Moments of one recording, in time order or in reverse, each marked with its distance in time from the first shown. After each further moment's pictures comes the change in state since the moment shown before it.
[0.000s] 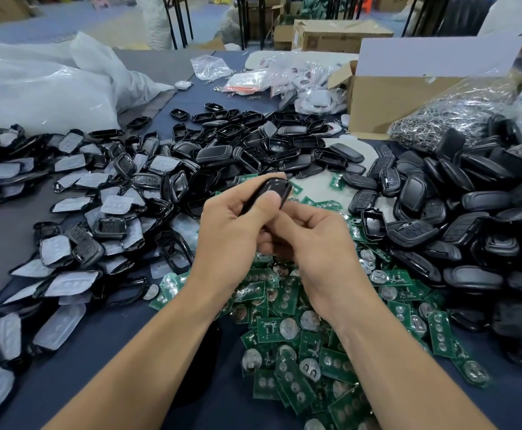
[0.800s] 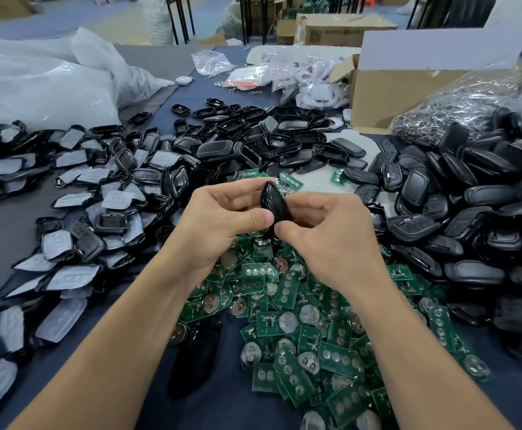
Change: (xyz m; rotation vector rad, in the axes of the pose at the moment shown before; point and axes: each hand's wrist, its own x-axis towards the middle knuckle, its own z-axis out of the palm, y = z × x) left_hand 0.021 -0.011 -0.037 0.027 -0.207 -0.170; right_hand 0.002 -0.016 -0.025 -0.694 0.028 -0.287
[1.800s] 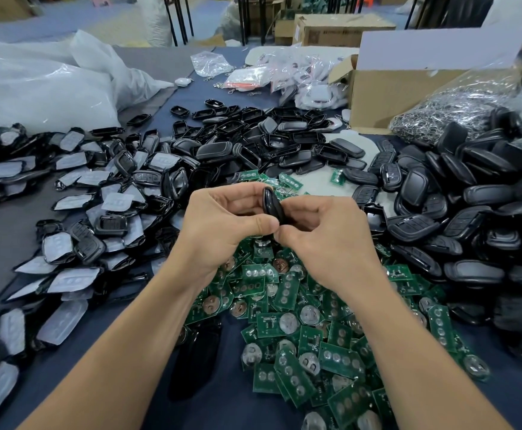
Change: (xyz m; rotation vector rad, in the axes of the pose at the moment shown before) left_hand -0.004 0.005 0.012 -0.061 0.076 0.069; right_hand 0.004 0.010 0.004 -0.001 -0.053 0.034
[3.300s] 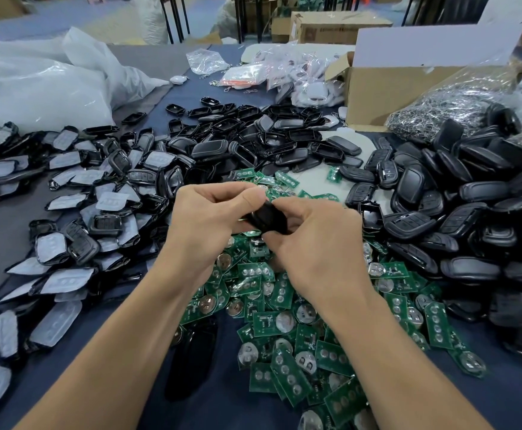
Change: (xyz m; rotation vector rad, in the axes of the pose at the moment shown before) left_hand -0.004 0.009 0.004 0.048 0.137 -0.019; right_hand -0.014 -0.014 0.017 -0.303 0.177 -0.113
